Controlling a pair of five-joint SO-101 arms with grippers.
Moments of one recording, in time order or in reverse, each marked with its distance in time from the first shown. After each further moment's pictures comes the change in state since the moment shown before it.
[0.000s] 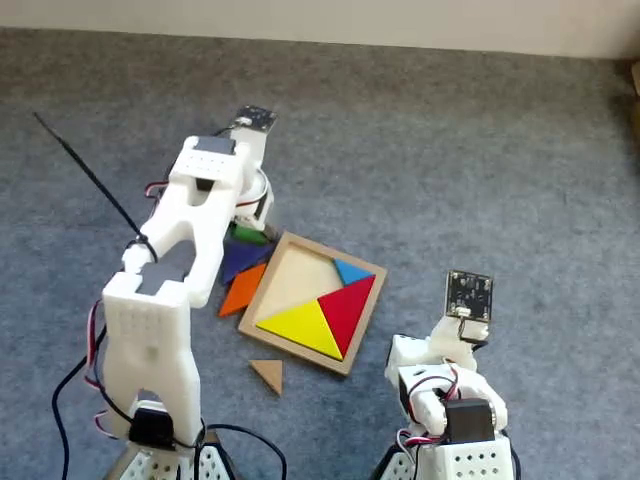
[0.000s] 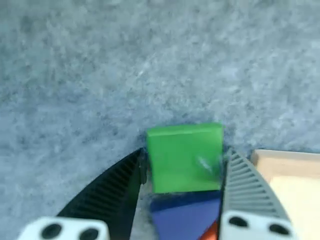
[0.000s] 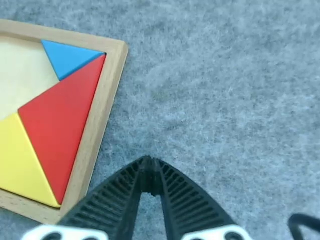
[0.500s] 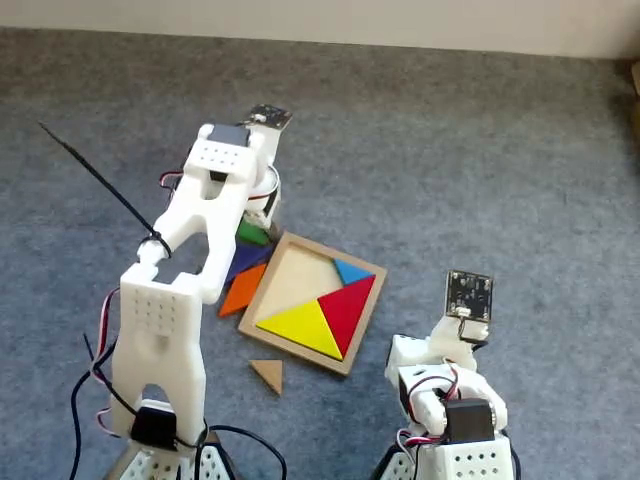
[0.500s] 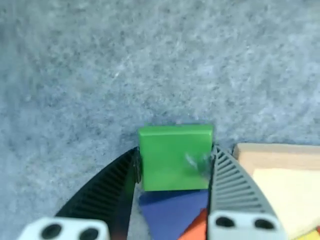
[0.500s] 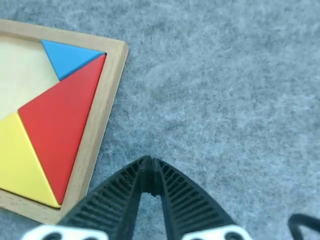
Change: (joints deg) left arm 2.2 4.4 -10.7 9.8 0.1; right arm 0.0 0.0 0.0 0.0 0.0
